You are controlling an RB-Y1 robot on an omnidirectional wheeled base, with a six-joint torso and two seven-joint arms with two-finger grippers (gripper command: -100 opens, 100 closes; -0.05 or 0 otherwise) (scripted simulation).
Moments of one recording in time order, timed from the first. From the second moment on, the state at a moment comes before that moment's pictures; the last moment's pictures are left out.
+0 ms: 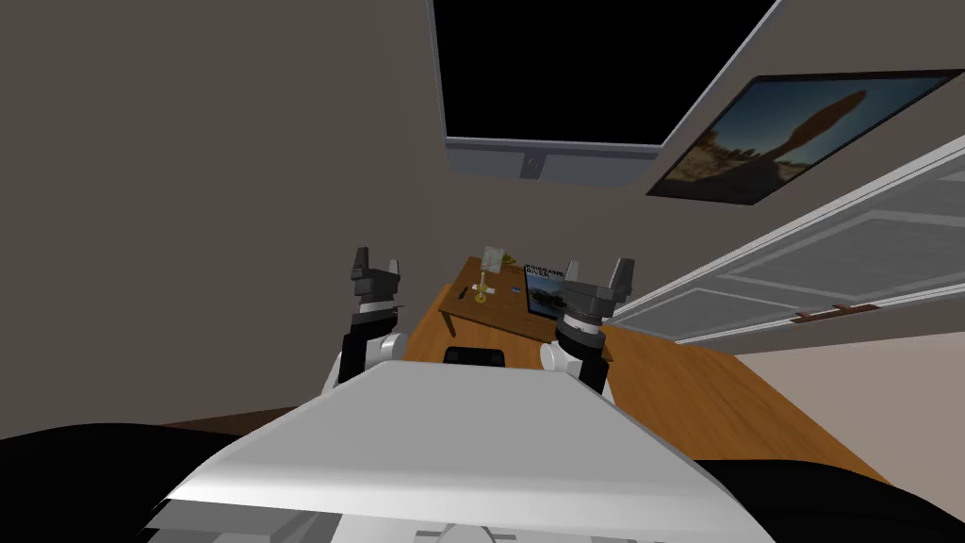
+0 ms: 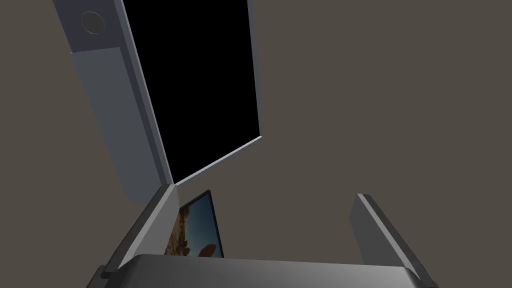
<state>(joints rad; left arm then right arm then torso) 0.55 -0.05 0.06 -2.31 0.06 -0.36 0.12 0.55 -0.01 0.04 -2.36 -0.03 -0.61 -0.09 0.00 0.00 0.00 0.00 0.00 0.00</state>
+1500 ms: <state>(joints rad) 0.72 0.31 0.01 -2.05 -0.26 -0.42 -0.21 0.54 -0.01 0.04 -2.36 -0.03 -0.61 -0.09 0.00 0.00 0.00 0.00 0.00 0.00</state>
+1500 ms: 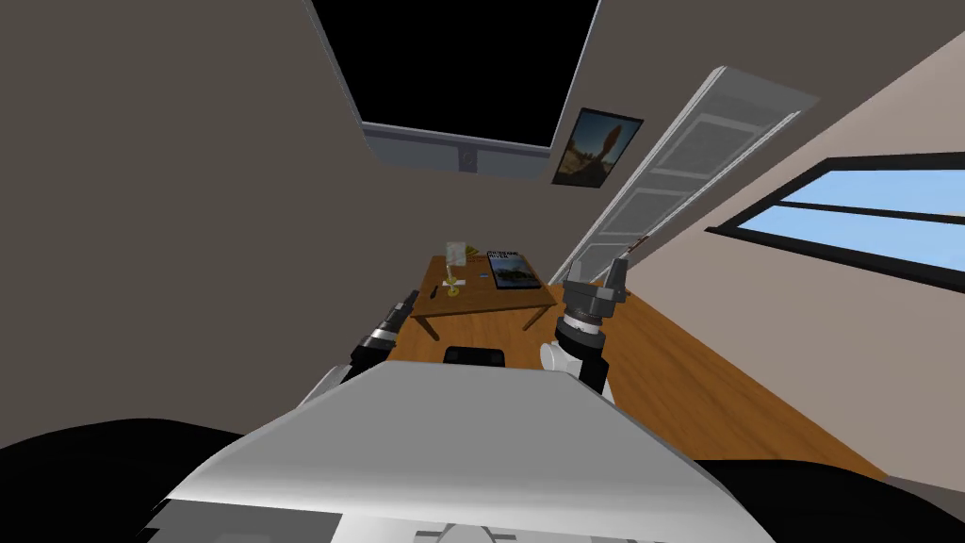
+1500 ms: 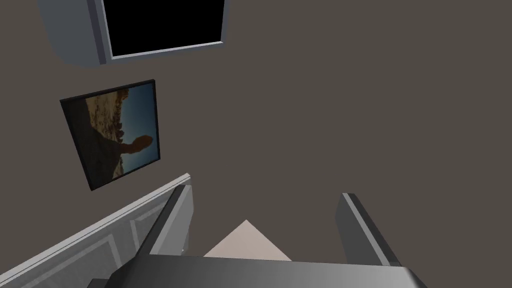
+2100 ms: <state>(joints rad) 0.76 0.41 -0.02 -1.92 -0.40 -0.43 -0.34 0.55 -0.01 0.04 -2.36 -0.03 -0.61 -0.09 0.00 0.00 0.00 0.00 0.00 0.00</state>
